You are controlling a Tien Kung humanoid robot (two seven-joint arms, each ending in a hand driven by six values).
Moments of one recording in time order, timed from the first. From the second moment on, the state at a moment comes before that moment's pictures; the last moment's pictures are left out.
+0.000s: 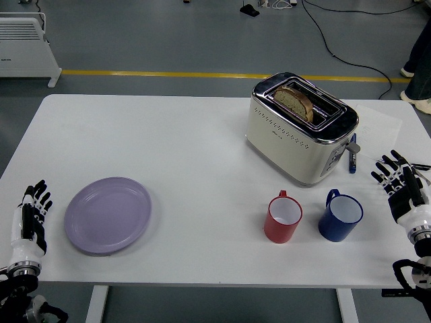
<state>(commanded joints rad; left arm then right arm) 0.02 0.00 -1.59 -1.06 1.06 0.14 -0.35 0.11 -0.17 1.41 1.20 -0.58 -0.18 0.15</state>
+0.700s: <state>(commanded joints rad) 0.02 0.00 -1.48 -1.04 1.00 0.14 -0.38 0.11 -0.17 1.41 1.20 -0.58 -0.18 0.15</state>
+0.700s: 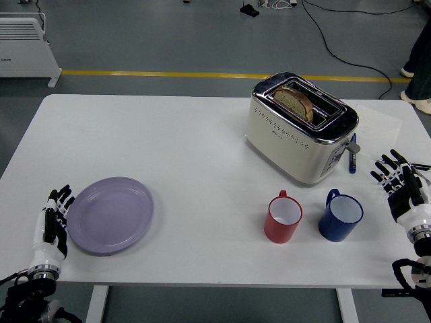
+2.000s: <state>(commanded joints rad) -0.02 0.00 -1.26 -1.05 0.82 0.02 -0.39 0.11 -0.16 1.40 1.20 -0.58 -0.18 0.15</state>
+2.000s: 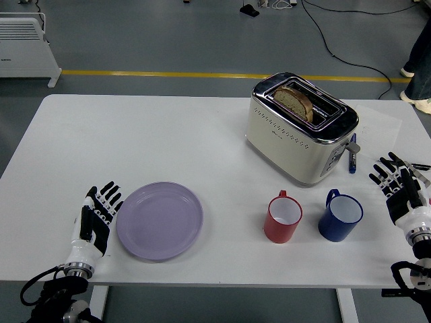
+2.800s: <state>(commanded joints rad) -0.11 0.00 -1.14 -1.02 0.74 -0.04 -0.37 0.11 -0.16 1.40 1.21 -0.57 -0.18 0.15</state>
